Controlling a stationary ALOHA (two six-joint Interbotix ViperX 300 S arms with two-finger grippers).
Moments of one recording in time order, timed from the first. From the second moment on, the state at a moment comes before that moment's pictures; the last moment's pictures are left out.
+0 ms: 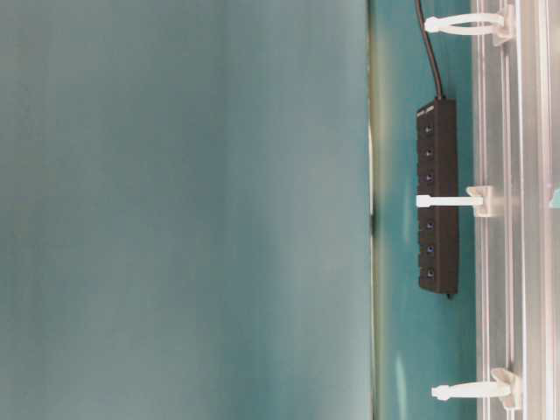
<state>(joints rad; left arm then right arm) 0.00 -0.96 1.18 0.00 -0.29 0.00 0.00 -0.96 1.17 0.00 -0.29 0.01</state>
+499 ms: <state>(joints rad) -0.03 -0.85 1.06 0.01 -0.14 -0.06 0.00 -0.83 1.04 0.03 0.02 0.12</state>
